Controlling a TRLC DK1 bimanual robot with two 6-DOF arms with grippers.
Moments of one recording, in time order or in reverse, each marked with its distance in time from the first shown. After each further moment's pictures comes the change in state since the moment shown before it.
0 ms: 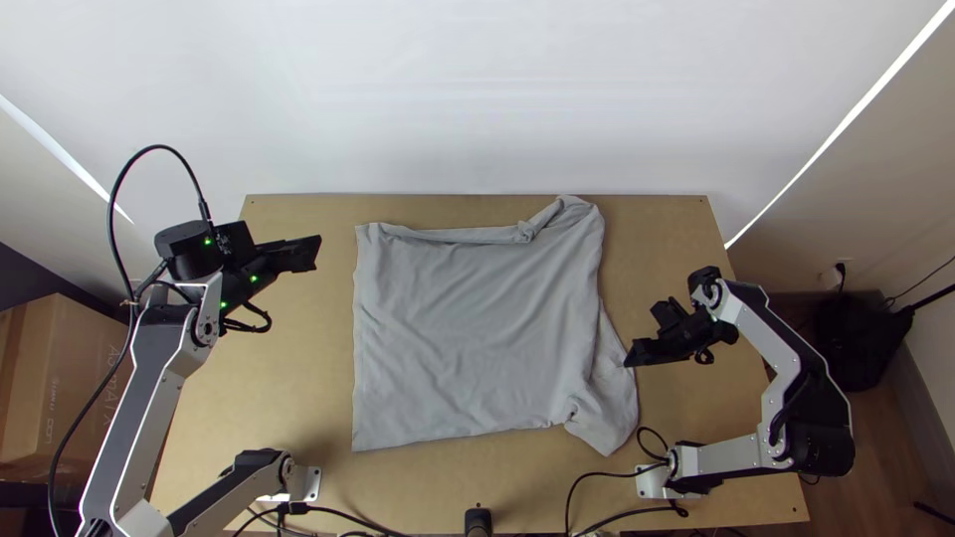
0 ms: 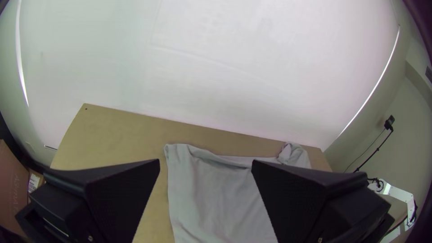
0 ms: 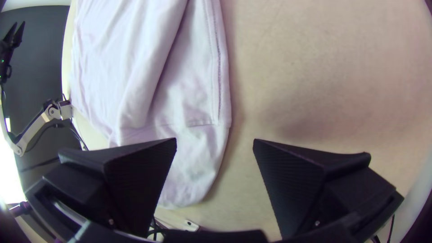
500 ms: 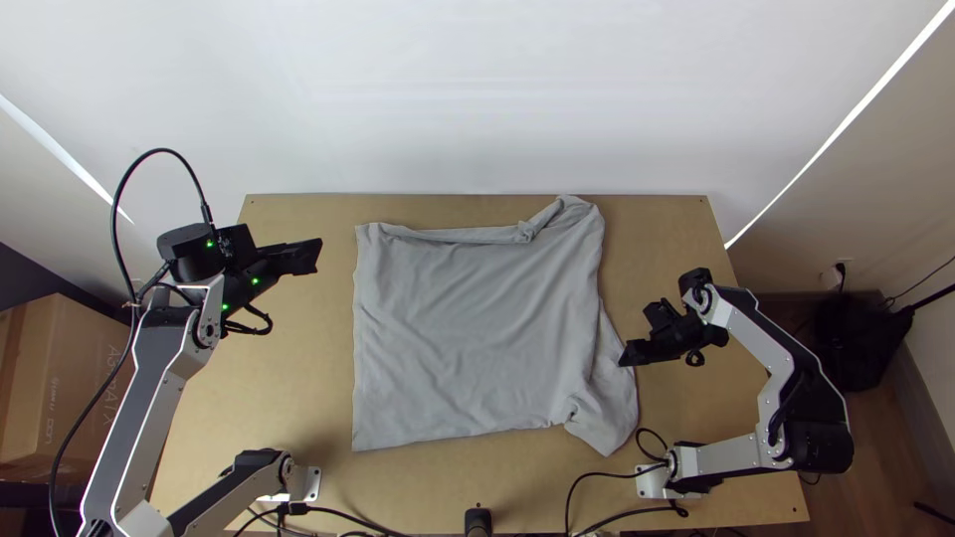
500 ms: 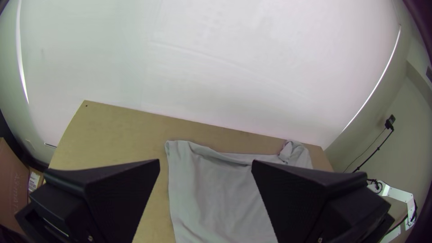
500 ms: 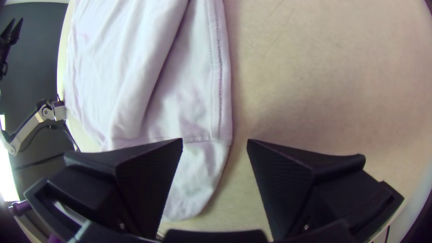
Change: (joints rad) left arm 0.000 -0.006 -0.015 -0.001 0.000 0.000; right arm 0.046 0.006 -0.040 0.107 0.000 0.031
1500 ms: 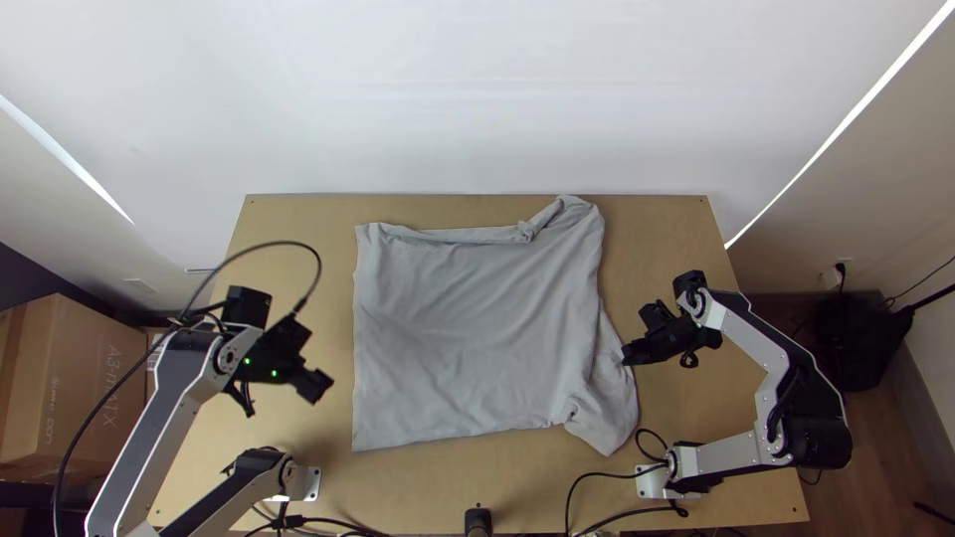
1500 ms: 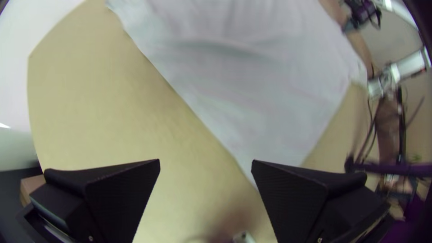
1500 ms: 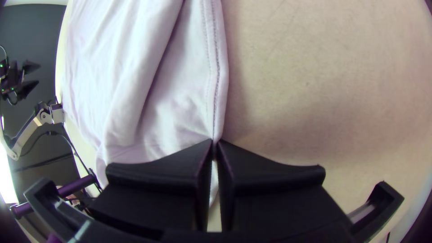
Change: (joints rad) left arm -0.113 -0.090 -0.179 -0.750 -0.060 0.689; right arm 0.009 0.016 -0.032 0.067 0.000 0.024
